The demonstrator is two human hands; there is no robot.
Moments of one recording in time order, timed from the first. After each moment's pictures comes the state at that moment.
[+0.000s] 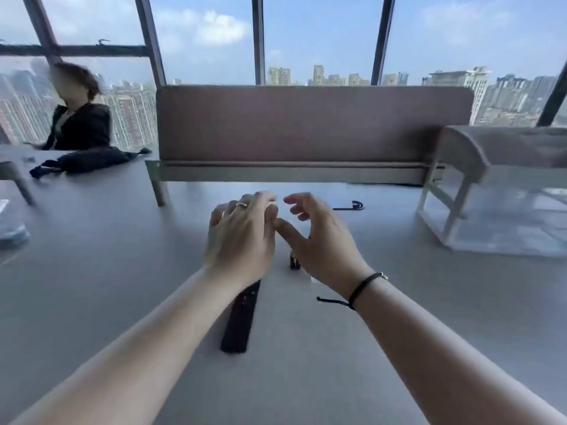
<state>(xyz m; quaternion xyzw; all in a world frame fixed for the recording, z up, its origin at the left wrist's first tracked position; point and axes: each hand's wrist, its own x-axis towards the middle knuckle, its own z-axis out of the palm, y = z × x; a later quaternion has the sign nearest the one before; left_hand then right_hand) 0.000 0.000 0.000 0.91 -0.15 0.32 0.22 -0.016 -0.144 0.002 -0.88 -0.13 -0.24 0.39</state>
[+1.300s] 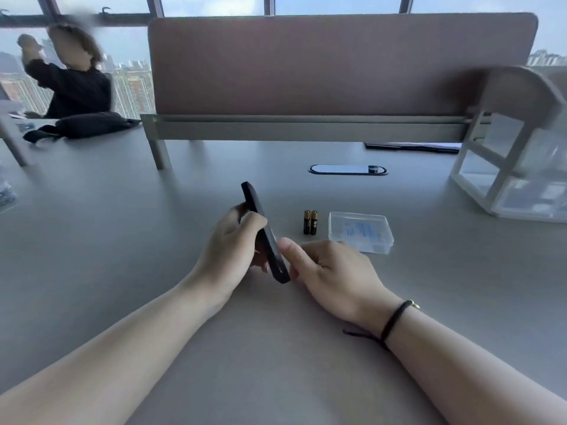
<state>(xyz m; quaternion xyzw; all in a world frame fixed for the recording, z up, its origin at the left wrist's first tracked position) -0.004 0.015 -0.075 0.72 -0.04 0.08 0.69 -0.028 -0.144 -0.084 -0.95 -0.12 -0.09 0.28</state>
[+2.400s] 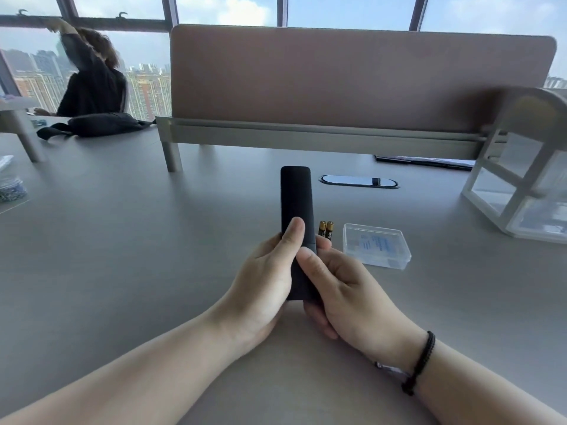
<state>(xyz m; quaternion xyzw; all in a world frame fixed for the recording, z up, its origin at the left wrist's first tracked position) -0.038 0.001 -0.074 0.59 -0.10 -0.08 0.80 -0.057 -0.123 -0.064 -0.79 -0.17 0.02 0.59</state>
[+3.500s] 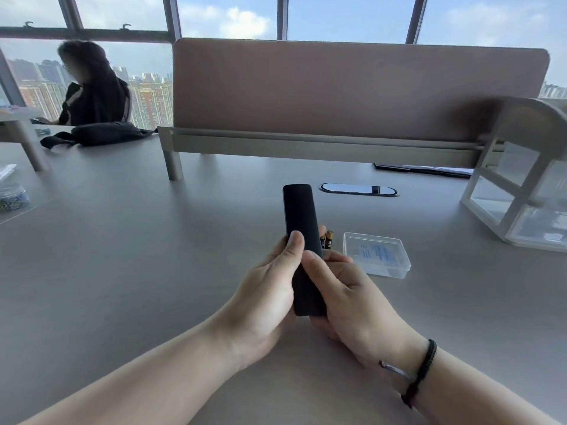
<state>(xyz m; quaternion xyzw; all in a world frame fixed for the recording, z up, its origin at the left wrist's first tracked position) -0.042 0.000 -0.070 0.53 -0.14 -0.14 0.82 -0.050 -0.125 -0.068 -0.75 -0.12 0.04 0.65</state>
